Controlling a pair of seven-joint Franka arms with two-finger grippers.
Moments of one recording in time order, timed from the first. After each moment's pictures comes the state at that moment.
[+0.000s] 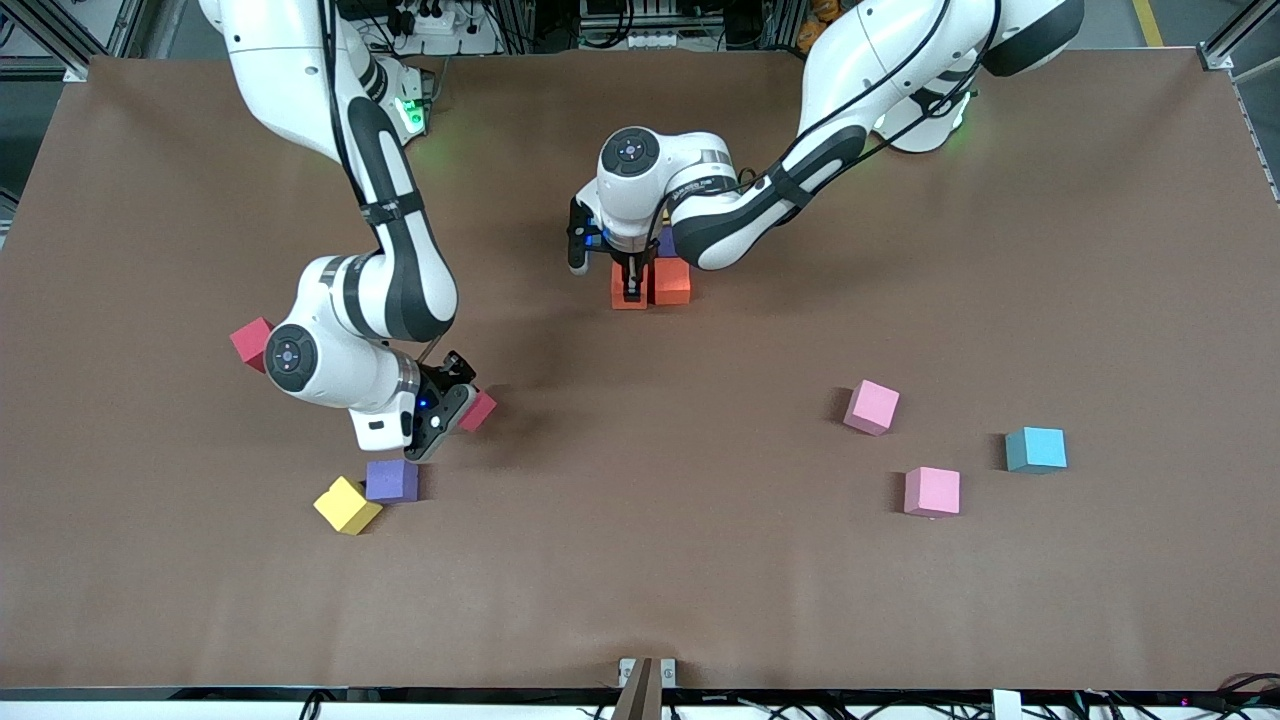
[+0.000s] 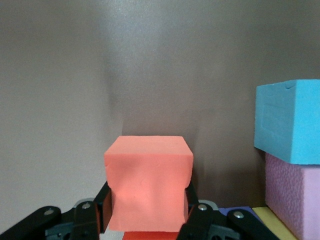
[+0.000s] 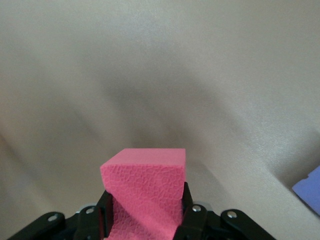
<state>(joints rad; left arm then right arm) -0.31 0.76 -0.76 -1.79 0.65 2.31 0.20 0.76 0.59 -0.52 -1.79 0.66 2.15 -0.95</state>
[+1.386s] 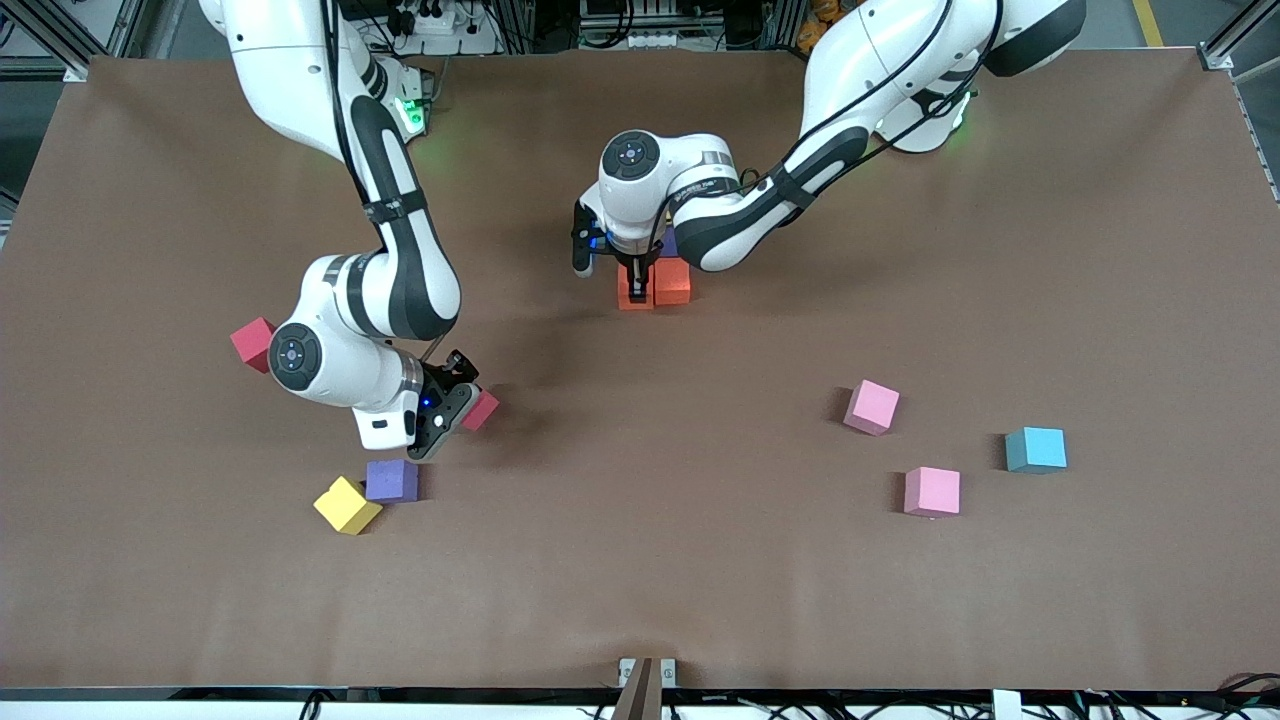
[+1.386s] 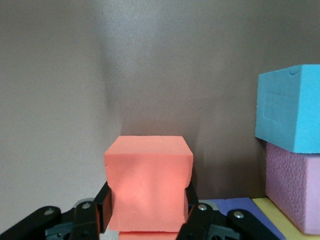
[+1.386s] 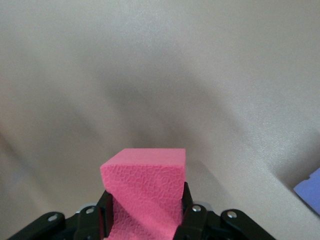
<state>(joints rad) -0.31 0.76 -0.76 -1.80 0.65 2.28 0.20 0.76 0.59 -0.52 -1.79 0.66 2.15 -0.95</state>
